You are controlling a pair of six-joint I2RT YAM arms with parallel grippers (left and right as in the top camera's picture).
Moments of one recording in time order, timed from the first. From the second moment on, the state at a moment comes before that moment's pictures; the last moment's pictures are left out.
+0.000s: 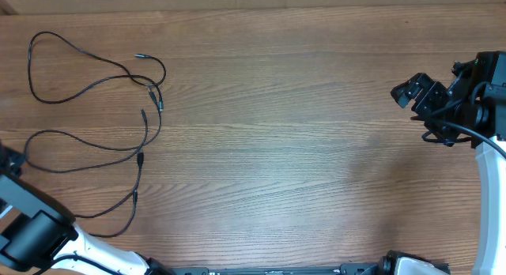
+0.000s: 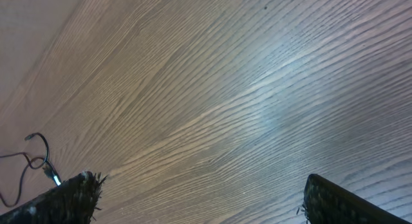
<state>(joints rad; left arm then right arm) 0.88 1.99 1.57 -0.95 -0.37 -0.34 -0.24 1.35 1.37 -1.08 -0.30 0.44</state>
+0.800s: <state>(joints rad) 0.88 1.95 1.77 -0.94 -0.07 -0.30 -0.24 1.35 1.37 -1.08 -0.30 0.44</state>
